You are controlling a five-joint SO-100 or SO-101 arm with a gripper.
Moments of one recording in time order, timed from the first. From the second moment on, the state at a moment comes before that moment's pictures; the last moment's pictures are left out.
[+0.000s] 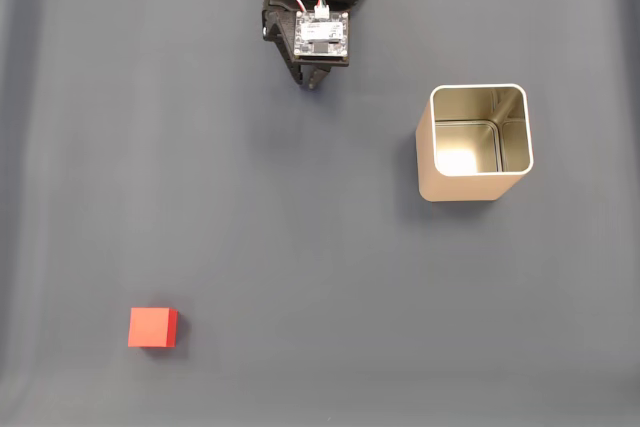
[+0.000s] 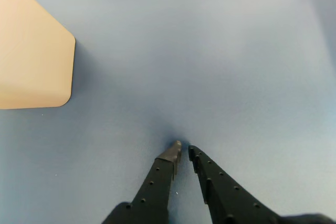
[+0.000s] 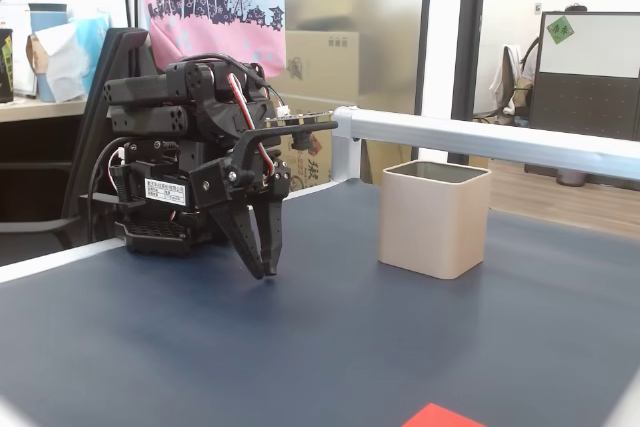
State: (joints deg) arm 5.4 186.0 176.7 76.9 -91.3
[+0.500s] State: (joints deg) arm 5.4 185.5 176.7 71.2 -91.7
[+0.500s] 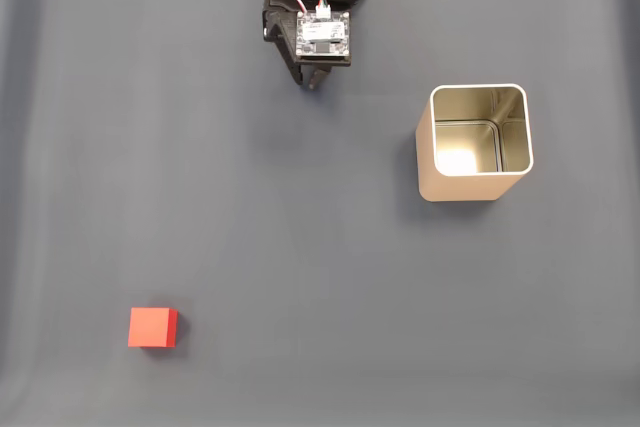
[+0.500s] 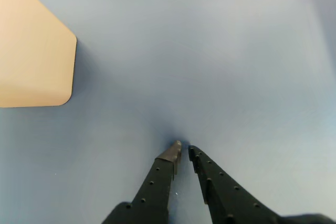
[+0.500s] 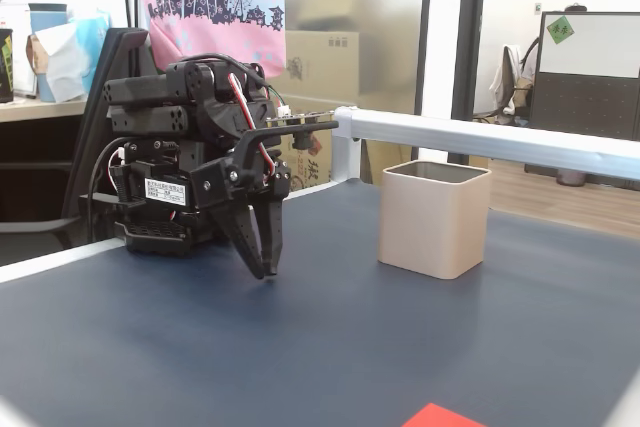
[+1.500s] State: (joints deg) arm 22.0 118.6 127.7 41.9 -100.3
